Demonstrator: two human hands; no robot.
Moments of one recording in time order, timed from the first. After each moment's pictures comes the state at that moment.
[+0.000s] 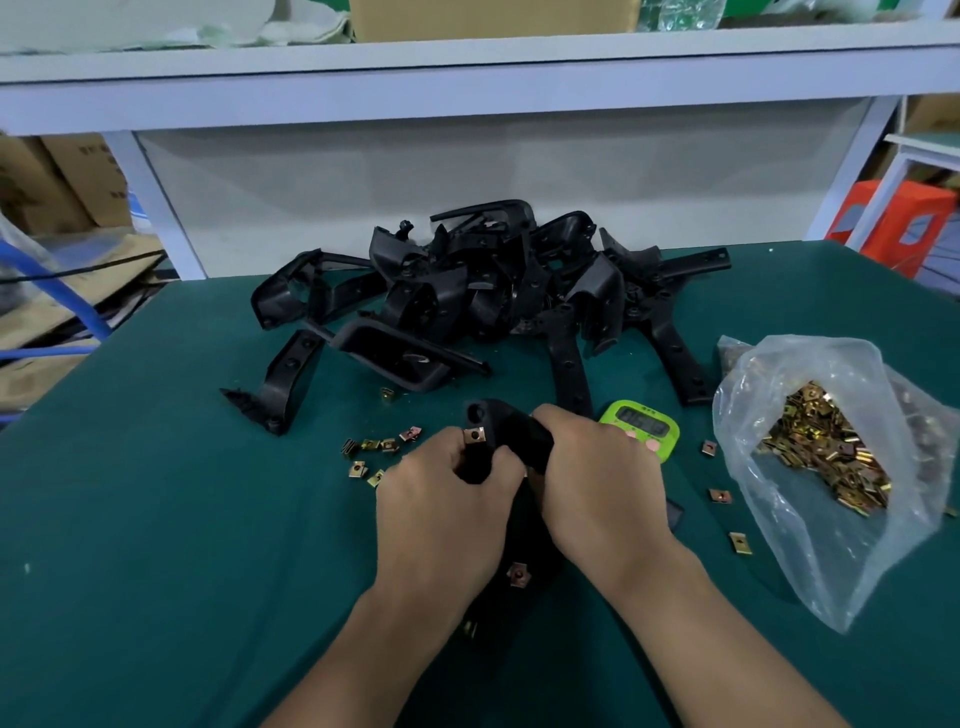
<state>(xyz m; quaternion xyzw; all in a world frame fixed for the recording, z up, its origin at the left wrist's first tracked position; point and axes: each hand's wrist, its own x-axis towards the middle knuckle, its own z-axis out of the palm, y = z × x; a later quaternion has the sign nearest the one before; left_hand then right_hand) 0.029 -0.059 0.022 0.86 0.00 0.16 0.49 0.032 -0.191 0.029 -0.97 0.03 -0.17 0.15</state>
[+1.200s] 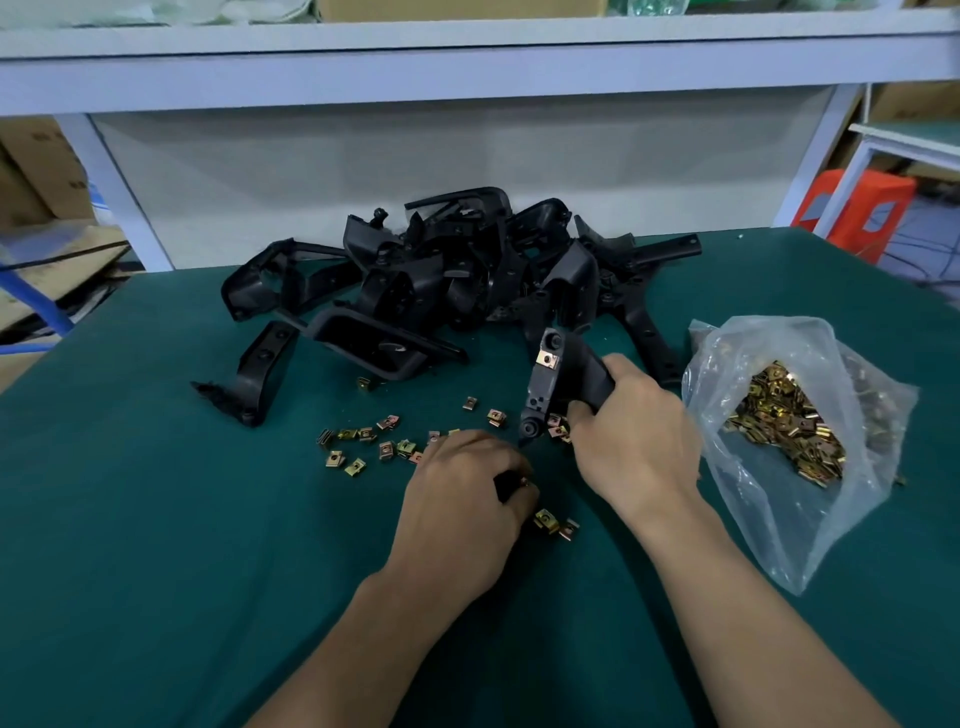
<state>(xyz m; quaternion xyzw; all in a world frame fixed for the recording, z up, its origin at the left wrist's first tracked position) 0.036 -0.067 0.002 0.91 -0.22 0.11 0.33 0.044 -0.235 0.029 -0.92 0.18 -0.22 0.25</state>
